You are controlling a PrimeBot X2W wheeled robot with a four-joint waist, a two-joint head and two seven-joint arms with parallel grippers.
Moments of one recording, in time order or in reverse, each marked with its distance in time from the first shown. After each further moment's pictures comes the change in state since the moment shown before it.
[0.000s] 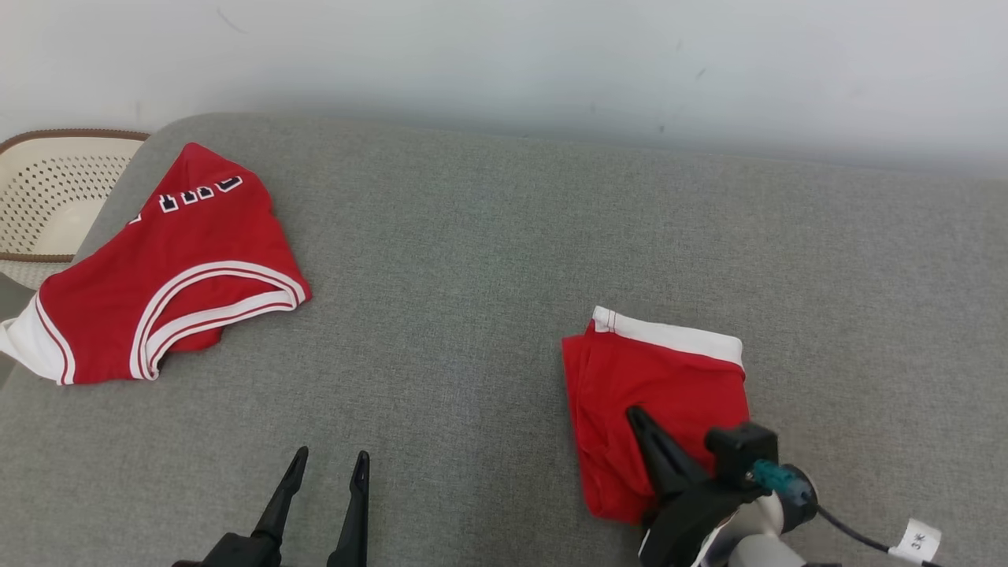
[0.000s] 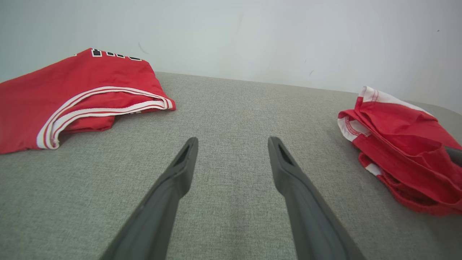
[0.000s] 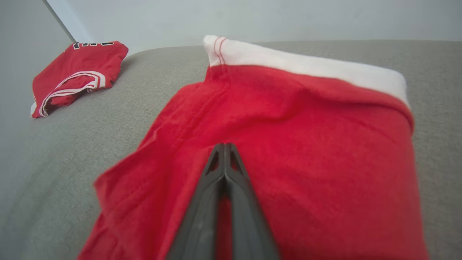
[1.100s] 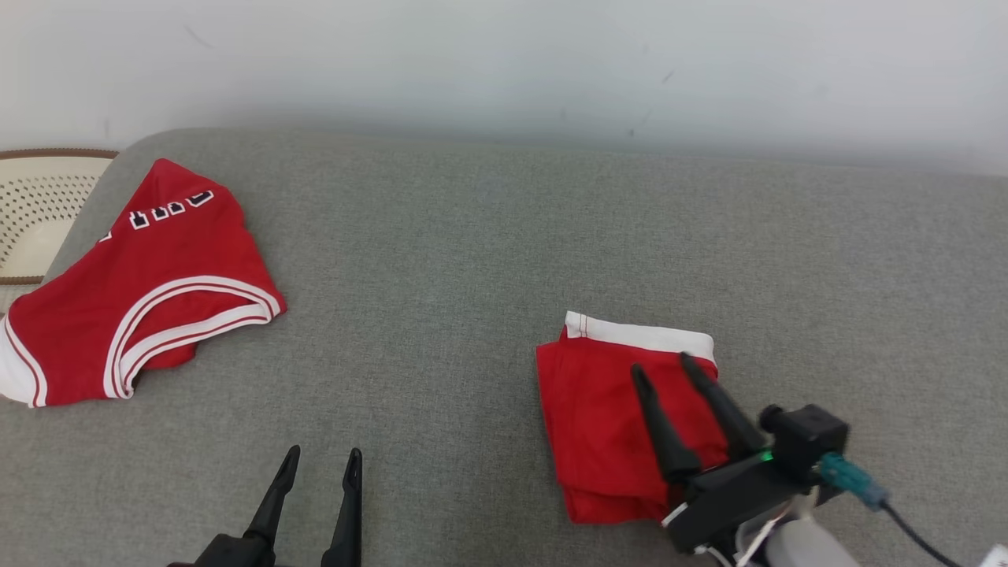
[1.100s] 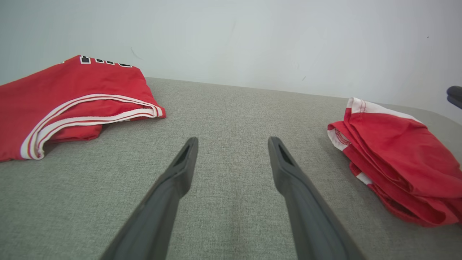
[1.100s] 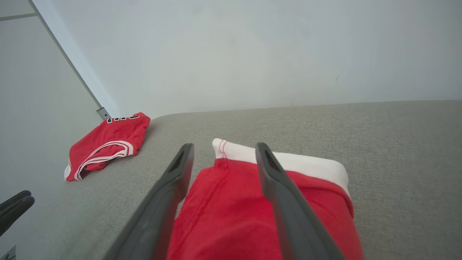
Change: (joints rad) left arm 0.007 0.000 0.006 -0.016 -0.012 0.016 0.000; right arm 0.098 -0.054 -0.005 -0.339 0.087 0.000 0.000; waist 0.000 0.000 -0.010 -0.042
